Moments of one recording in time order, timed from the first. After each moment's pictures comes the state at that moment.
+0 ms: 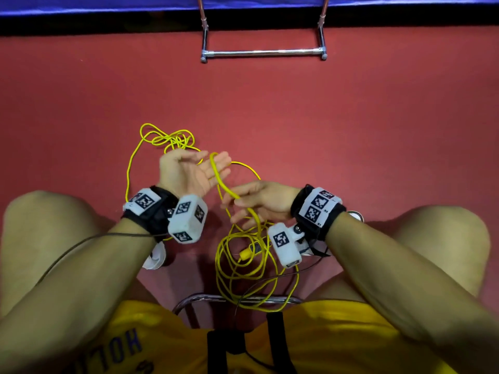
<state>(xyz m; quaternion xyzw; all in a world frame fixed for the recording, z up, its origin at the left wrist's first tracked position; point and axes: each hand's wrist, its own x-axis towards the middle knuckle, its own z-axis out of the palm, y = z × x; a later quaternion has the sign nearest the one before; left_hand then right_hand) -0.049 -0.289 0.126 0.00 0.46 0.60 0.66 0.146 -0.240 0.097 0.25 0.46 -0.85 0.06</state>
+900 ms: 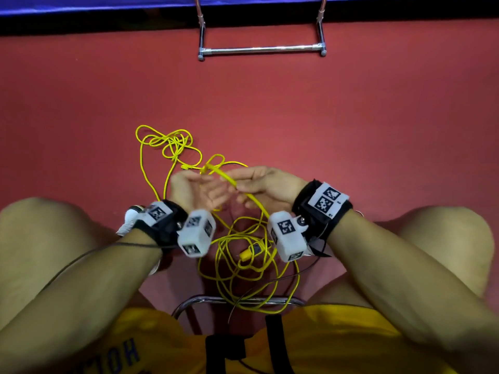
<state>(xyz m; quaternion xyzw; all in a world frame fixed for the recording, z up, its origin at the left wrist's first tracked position) -0.033 -0.297 0.097 -0.04 0.53 0.54 0.65 0.142 -0.222 0.106 0.25 0.39 -0.89 -0.05</state>
